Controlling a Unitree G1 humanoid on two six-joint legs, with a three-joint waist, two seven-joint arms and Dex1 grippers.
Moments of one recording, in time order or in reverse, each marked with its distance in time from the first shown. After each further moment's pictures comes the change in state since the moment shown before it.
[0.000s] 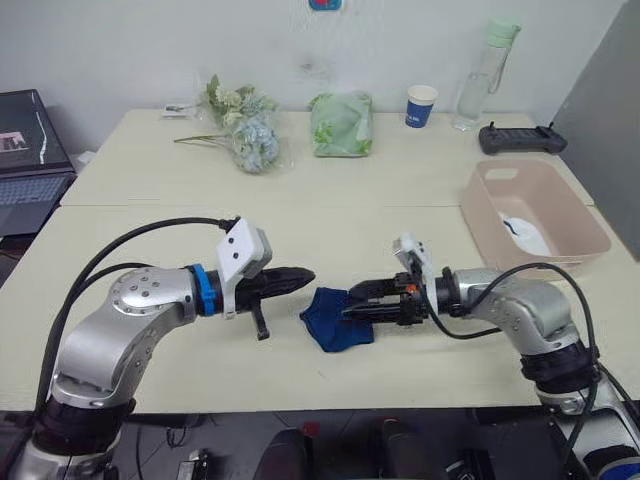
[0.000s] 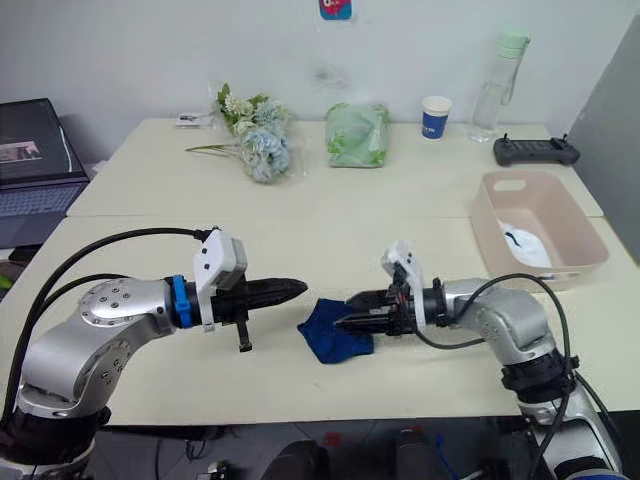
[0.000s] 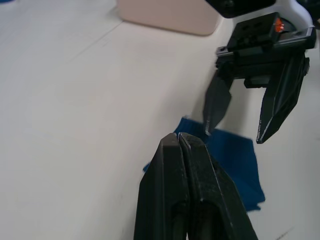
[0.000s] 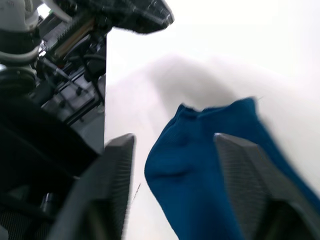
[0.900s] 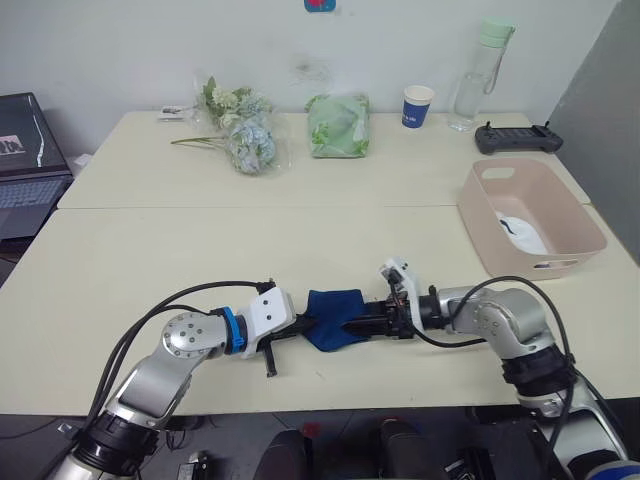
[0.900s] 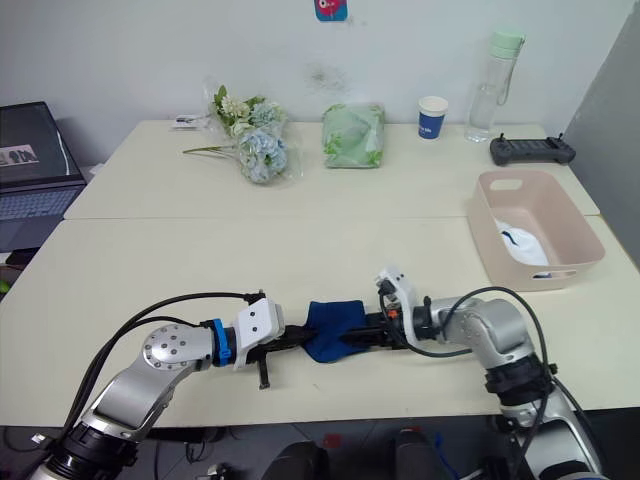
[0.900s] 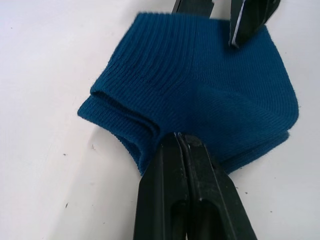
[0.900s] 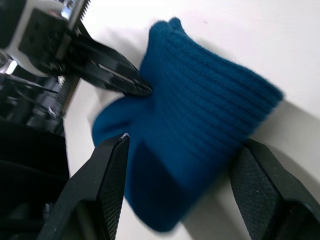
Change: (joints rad) left arm 0.158 -0.046 -0.233 0.288 0.336 -0.478 0.009; right arm -0.008 0.169 0.052 0.175 -0.082 0.173 -0.160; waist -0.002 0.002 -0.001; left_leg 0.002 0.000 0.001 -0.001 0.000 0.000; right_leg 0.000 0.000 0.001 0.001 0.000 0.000
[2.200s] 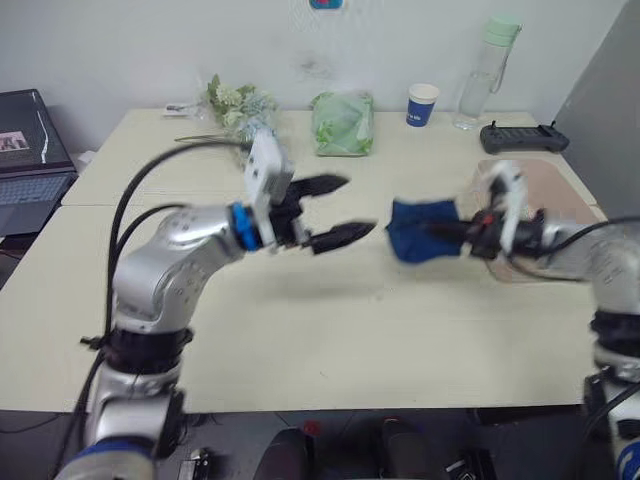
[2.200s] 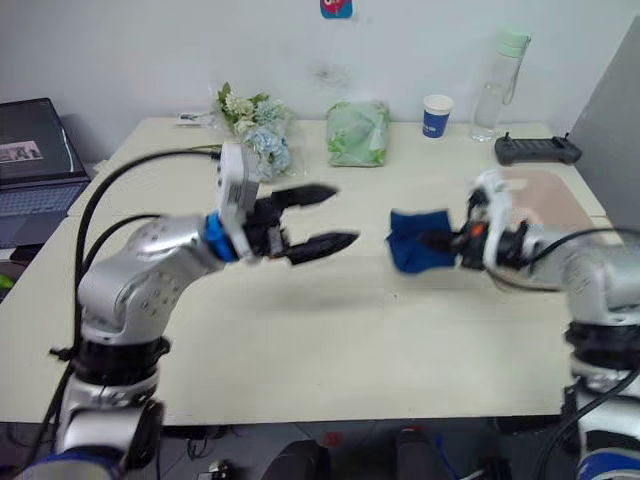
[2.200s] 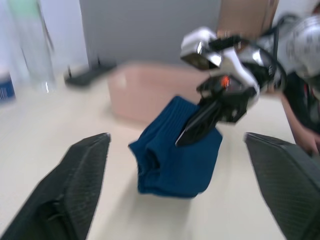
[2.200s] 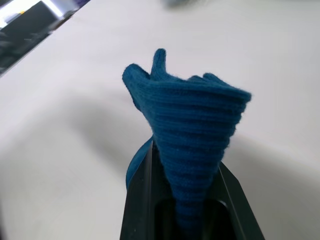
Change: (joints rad) left arm -0.621 -0.267 0.221 -0.045 -0.497 0.485 0.119; right arm -0.214 -0.436 -0.381 -0.075 0.020 -0.008 -0.057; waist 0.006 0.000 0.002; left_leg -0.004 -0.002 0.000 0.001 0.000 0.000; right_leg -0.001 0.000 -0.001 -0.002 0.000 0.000
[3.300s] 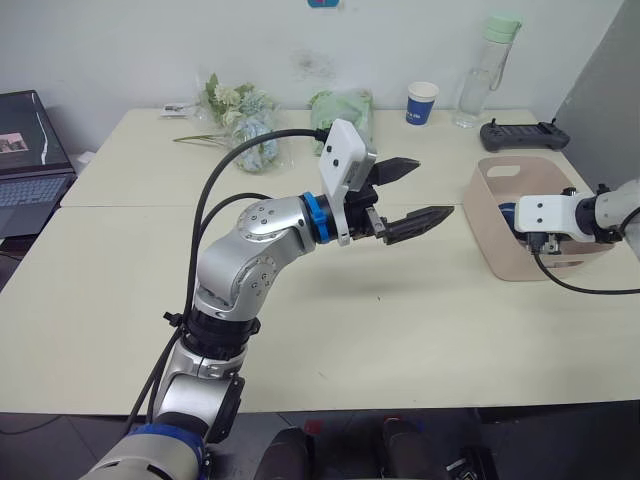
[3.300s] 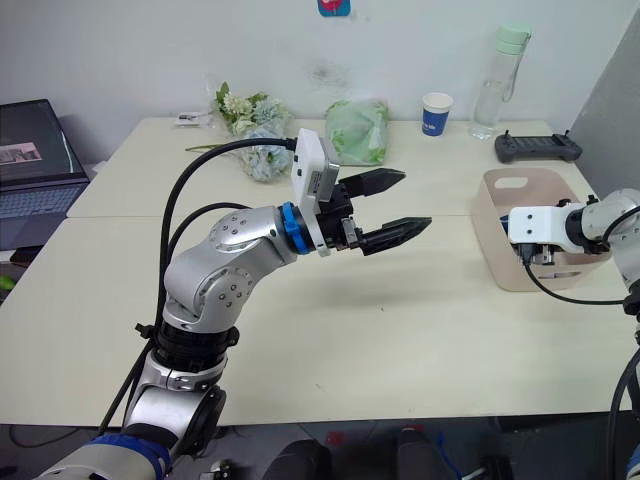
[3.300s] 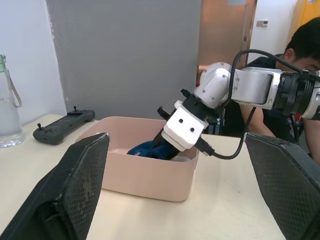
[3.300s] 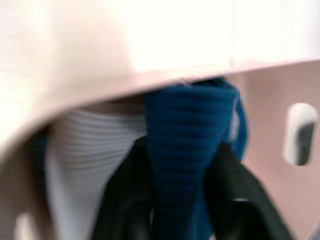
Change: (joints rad) left arm -0.028 -0.190 -0.144 0.043 0.116 -0.078 0.097; right arm -0.176 -0.250 0.490 0.802 -0.915 -1.411 0.436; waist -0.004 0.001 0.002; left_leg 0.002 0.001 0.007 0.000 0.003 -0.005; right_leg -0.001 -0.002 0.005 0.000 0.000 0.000
